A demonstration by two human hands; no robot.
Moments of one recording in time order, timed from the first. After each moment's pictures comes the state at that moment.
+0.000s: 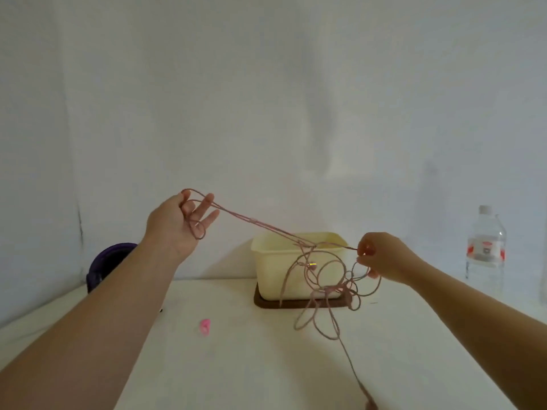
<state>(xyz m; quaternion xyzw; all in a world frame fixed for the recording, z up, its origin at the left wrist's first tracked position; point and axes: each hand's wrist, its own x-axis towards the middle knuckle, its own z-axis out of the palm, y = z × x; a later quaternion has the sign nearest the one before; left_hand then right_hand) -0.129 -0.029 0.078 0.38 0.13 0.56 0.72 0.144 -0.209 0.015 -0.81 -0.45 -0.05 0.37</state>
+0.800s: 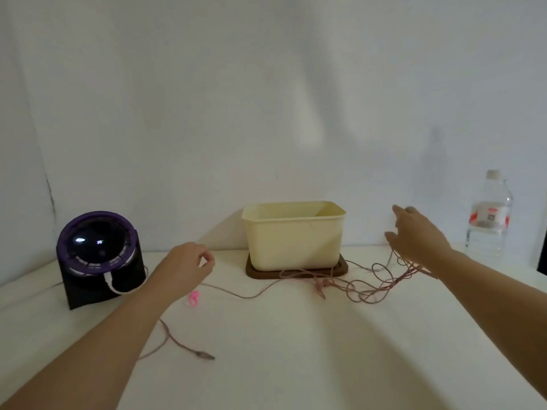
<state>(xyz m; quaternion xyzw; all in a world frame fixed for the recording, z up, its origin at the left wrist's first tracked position) -0.115 0.036 -0.059 0.89 0.32 0.30 0.07 0.197 -0.209 -0.026 -0.89 -0.35 -0.19 0.23</state>
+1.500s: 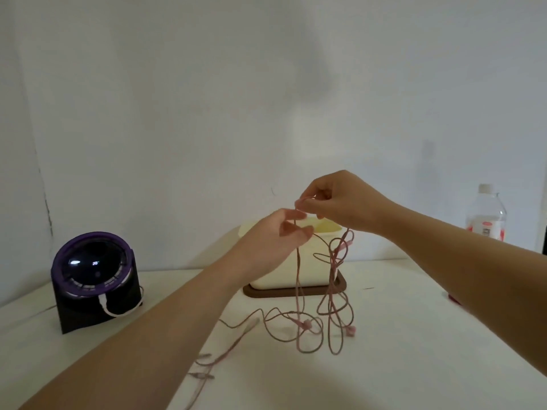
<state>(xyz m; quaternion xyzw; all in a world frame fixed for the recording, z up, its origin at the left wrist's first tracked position) -0.043 -0.090 0.022 0.87 0.15 0.29 0.36 0.082 -0.188 0.072 -0.70 -0.59 -0.08 0.39</state>
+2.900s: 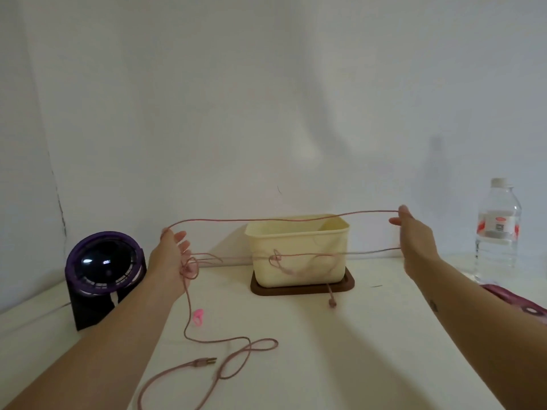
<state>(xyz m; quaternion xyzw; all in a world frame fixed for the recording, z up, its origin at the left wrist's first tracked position) -0.102 0.036 -0.017 0.42 0.33 0.52 0.67 0.173 -0.193 -0.013 -0.67 -0.18 0.05 0.72</state>
